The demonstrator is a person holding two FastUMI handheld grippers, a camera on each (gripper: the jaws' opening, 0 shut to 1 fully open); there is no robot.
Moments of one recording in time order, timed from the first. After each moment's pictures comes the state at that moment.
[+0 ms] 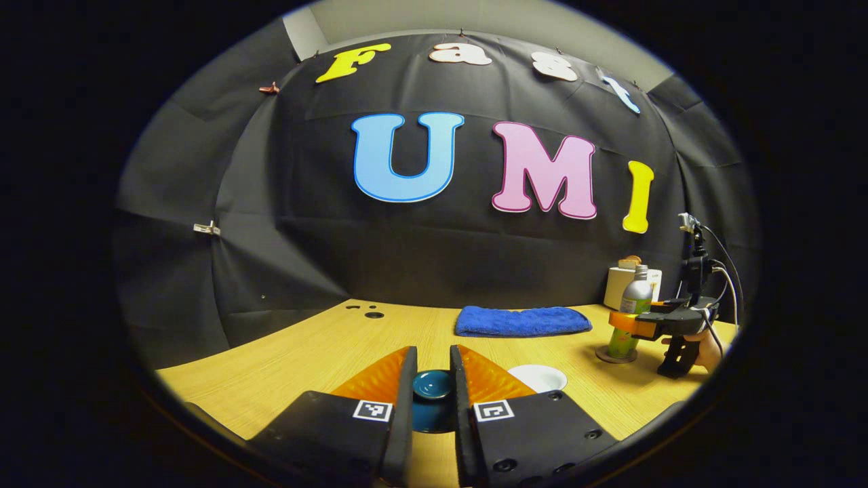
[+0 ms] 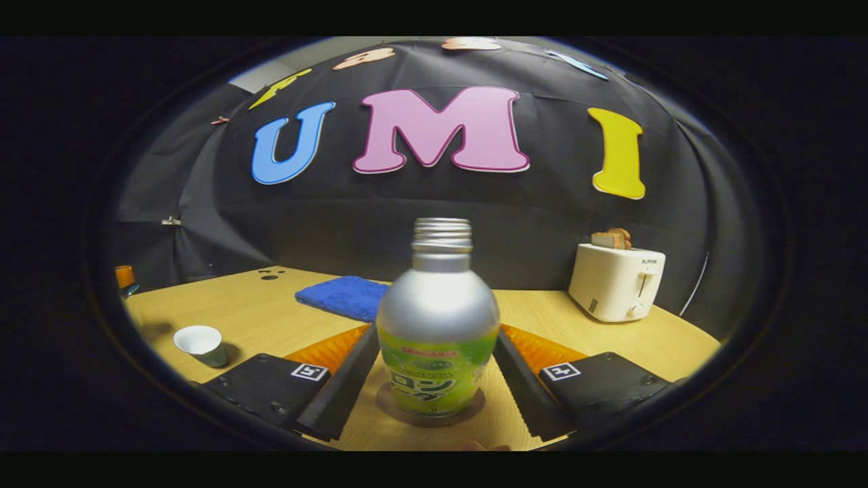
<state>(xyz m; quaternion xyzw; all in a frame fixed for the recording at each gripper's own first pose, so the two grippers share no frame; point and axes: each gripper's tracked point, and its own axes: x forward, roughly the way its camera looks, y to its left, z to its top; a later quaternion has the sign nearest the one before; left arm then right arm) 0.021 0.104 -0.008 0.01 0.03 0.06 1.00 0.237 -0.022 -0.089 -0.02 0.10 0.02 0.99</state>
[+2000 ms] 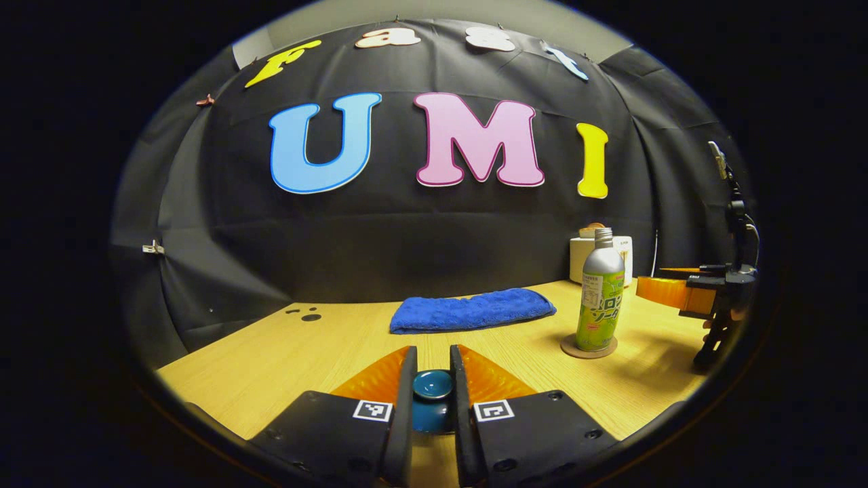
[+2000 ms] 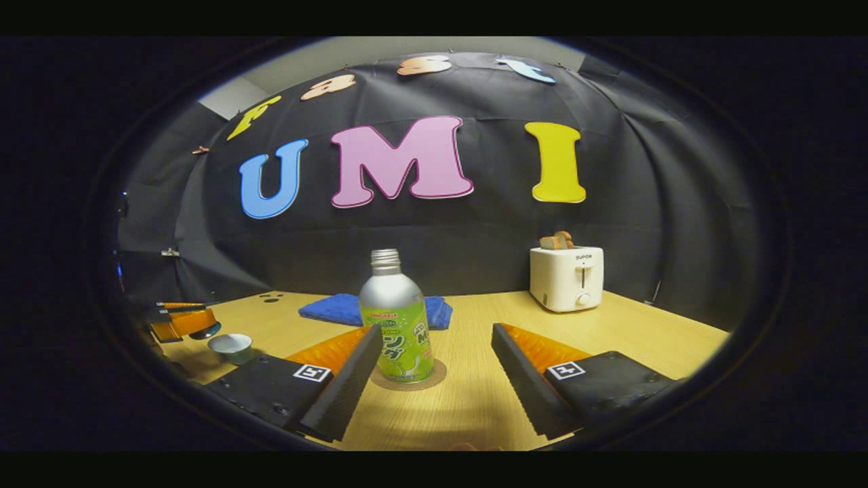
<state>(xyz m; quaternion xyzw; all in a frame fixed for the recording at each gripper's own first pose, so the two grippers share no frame) 0.098 -0.003 -0.049 0.07 0.06 -0.02 1.00 0.153 -0.064 -0.054 0.02 0.04 -0.01 1.00</state>
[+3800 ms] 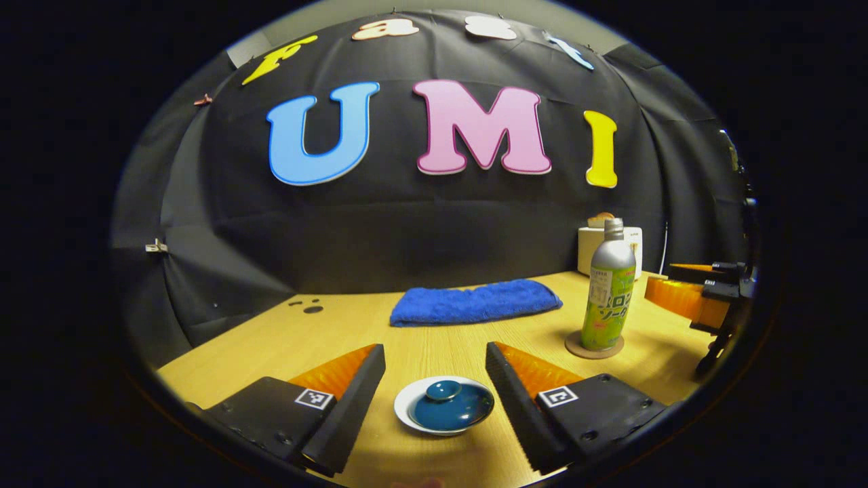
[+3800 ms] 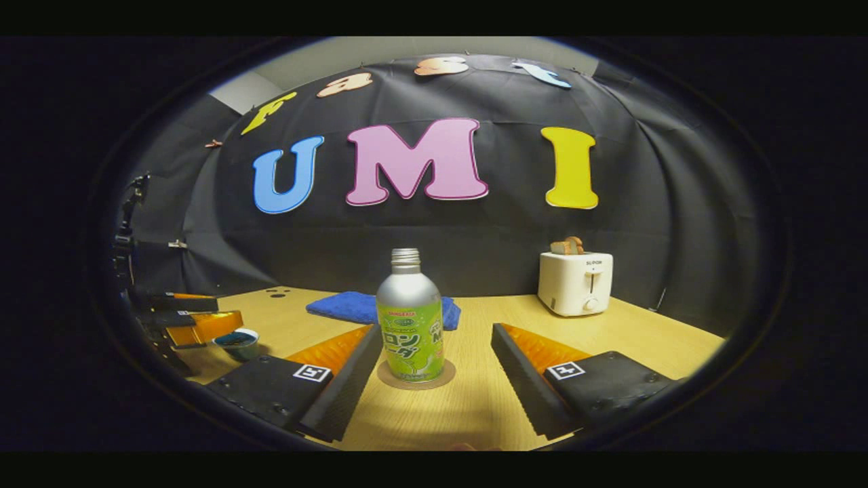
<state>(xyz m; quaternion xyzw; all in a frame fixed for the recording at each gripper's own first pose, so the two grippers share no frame) 0.103 -0.008 -0.037 0.08 0.06 0.02 0.99 0.150 -0.049 -0.054 0.00 0.04 0.01 1.00</state>
